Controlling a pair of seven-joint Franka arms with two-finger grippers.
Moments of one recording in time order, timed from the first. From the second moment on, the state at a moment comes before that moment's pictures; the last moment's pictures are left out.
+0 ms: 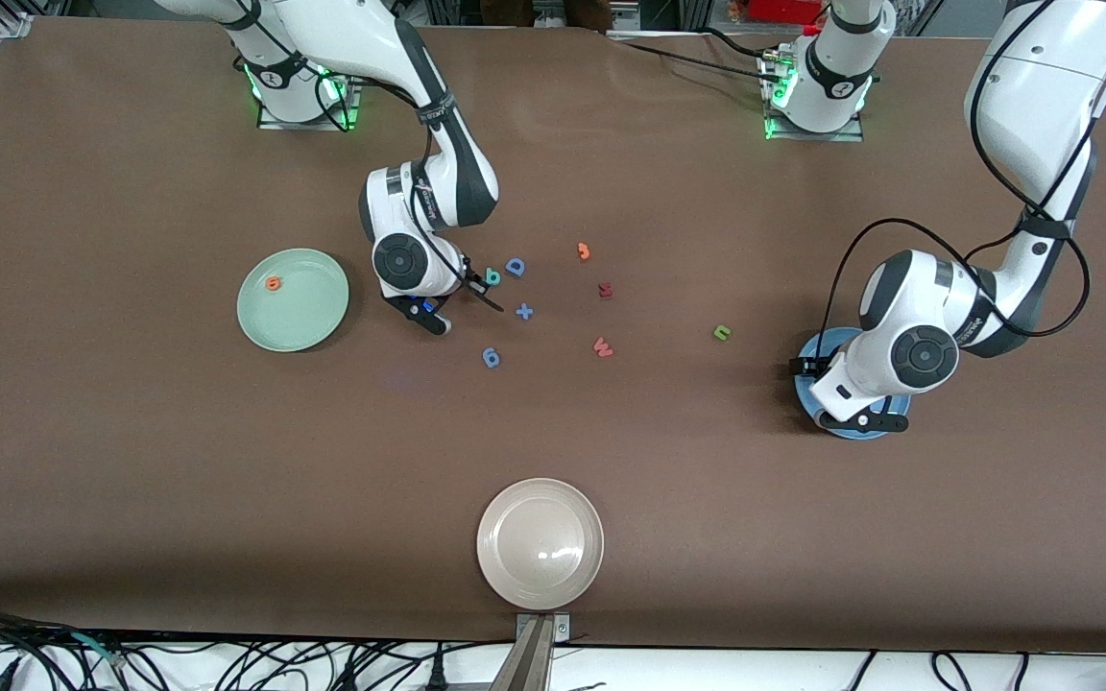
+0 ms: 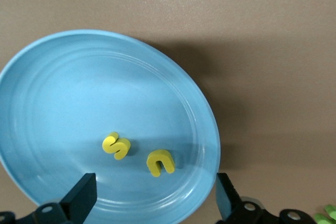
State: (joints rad) left arm 0.18 0.60 -0.35 -1.80 0.31 2.09 -0.29; right arm 1.01 0.60 -0.41 -1.94 0.60 2.12 0.82
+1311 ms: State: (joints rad) left arm 0.03 0.60 -0.44 -1.78 0.28 2.09 -0.59; right arm 1.01 0.53 -0.88 -1.90 0.50 1.68 0.25
